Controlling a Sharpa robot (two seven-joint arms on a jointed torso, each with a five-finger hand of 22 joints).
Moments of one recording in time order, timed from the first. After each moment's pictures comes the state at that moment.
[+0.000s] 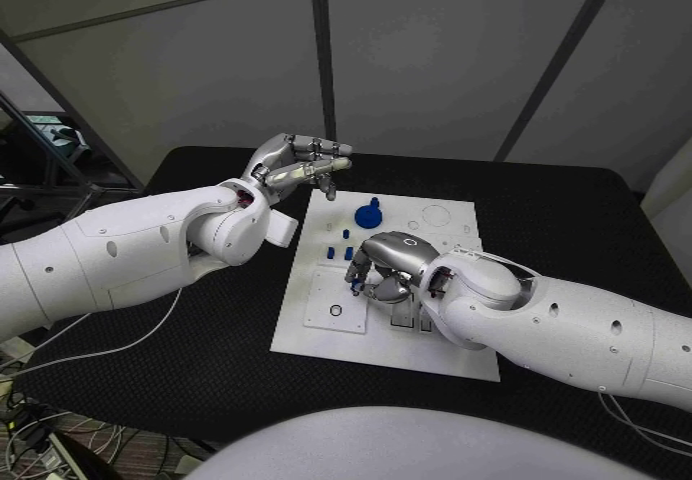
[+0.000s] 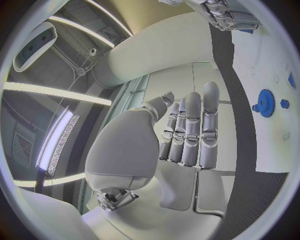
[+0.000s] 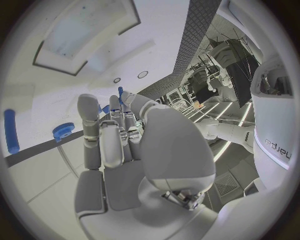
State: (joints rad) left arm 1.10 -0.87 0.05 1.48 -0.18 -0.21 0.44; left_hand 1.36 -0.14 0.46 -0.05 0.11 1.02 0.18 0.09 0.07 1.10 0.11 0.24 0.10 1.16 0.02 0.96 0.54 0.18 1.18 0.12 0.62 0.76; right arm 1.04 -0.56 -0.06 1.57 -1.62 -0.28 -0.15; right_hand 1.41 -0.10 0.51 -0.06 0.19 1.16 0.13 0.09 0.08 1.25 0.06 0.16 0.08 1.47 -0.02 1.35 1.28 0.16 1.19 0.08 1.12 0.67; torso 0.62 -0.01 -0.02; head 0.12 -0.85
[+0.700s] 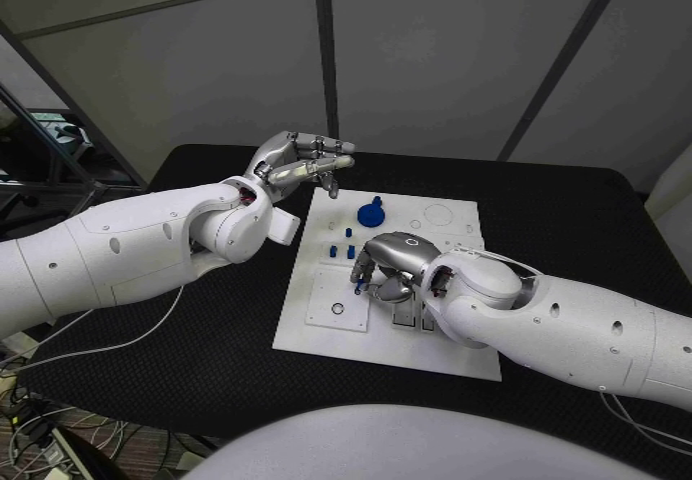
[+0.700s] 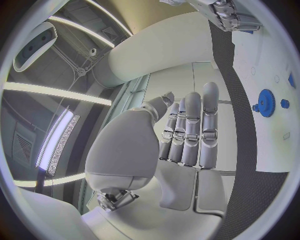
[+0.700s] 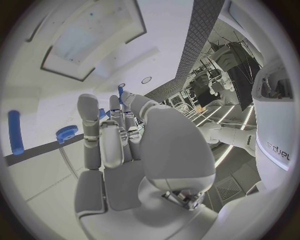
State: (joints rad) left arm 1.10 -0.87 0.05 1.48 -0.18 -0.21 0.44; left_hand 1.36 -0.14 0.46 -0.05 0.11 1.02 0.18 0.09 0.07 1.10 0.11 0.24 0.10 1.16 0.02 0.96 0.53 0.18 1.18 0.11 0.62 0.76; right arm 1.04 -0.56 -0.06 1.56 -1.64 -0.24 -0.18; right_hand 1.40 -0.10 0.51 -0.06 0.19 1.16 0.13 0.09 0.08 1.25 0.06 0.16 0.08 1.47 -0.02 1.35 1.28 0.16 1.19 0.08 1.12 0.67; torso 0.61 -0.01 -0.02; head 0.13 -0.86
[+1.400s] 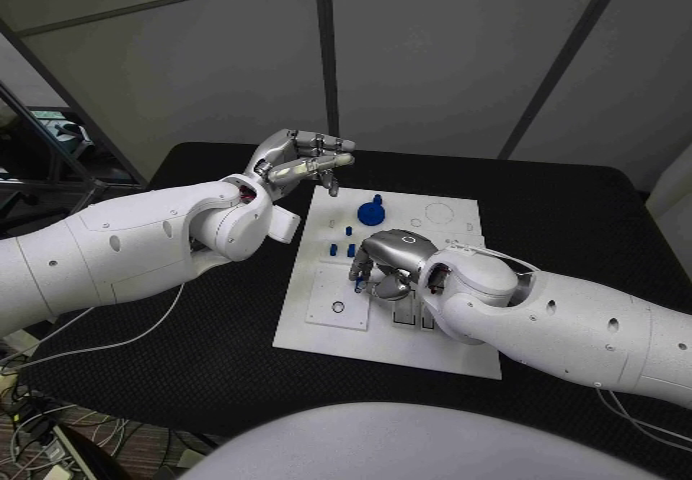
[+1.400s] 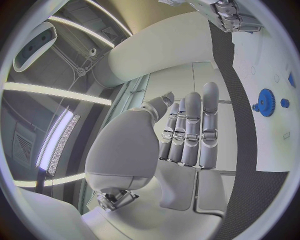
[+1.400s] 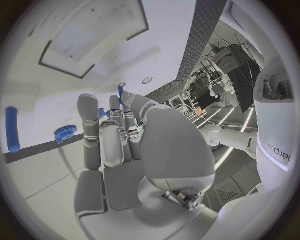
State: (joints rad) left arm 1.10 -0.87 0.05 1.48 -0.18 -0.21 0.44; left_hand 1.36 -0.14 0.46 -0.05 0.11 1.02 0.18 0.09 0.07 1.10 0.11 0.24 0.10 1.16 0.02 0.96 0.53 0.18 1.18 0.11 0.62 0.76; right arm 1.04 -0.54 -0.06 1.56 -1.66 -0.22 -0.19; right_hand 1.40 -0.11 0.51 -0.06 0.19 1.16 0.13 0.08 0.08 1.25 0.06 0.16 0.08 1.47 -0.02 1.35 1.28 0.16 1.19 0.08 1.12 0.67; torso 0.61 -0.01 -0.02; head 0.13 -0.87
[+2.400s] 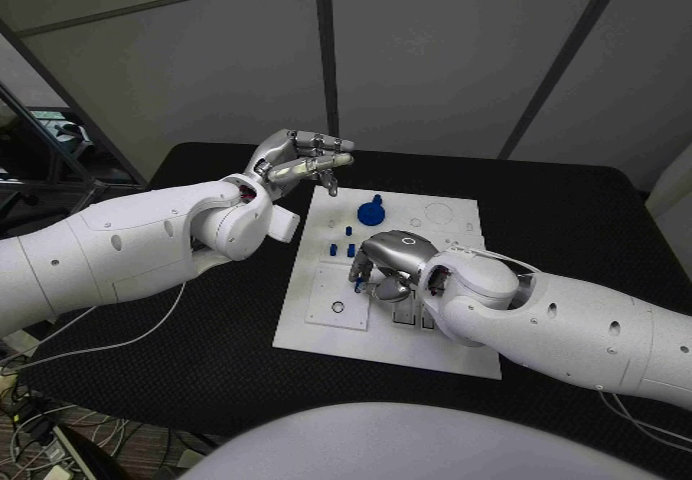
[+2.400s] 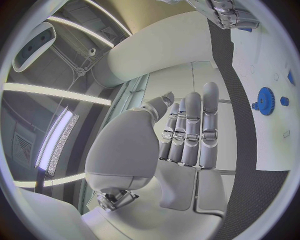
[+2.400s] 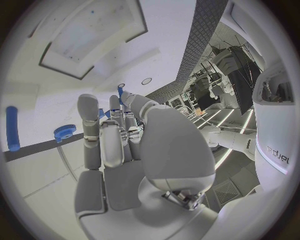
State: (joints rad) left arm 1.10 -0.87 0.05 1.47 -0.18 -0.21 0.44; left_hand 1.36 -0.14 0.46 -0.05 0.11 1.02 0.18 0.09 0.07 1.09 0.11 0.24 0.10 1.15 0.02 0.96 0.53 0.18 1.18 0.11 0.62 0.76; right arm 1.04 -0.55 -0.06 1.57 -1.68 -0.23 -0.19; right_hand 1.40 -0.11 0.51 -0.06 0.19 1.16 0.13 0.09 0.08 1.25 0.06 0.16 0.08 1.47 -0.02 1.35 1.28 0.16 1.19 0.08 1.12 0.68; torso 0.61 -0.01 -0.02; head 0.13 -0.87
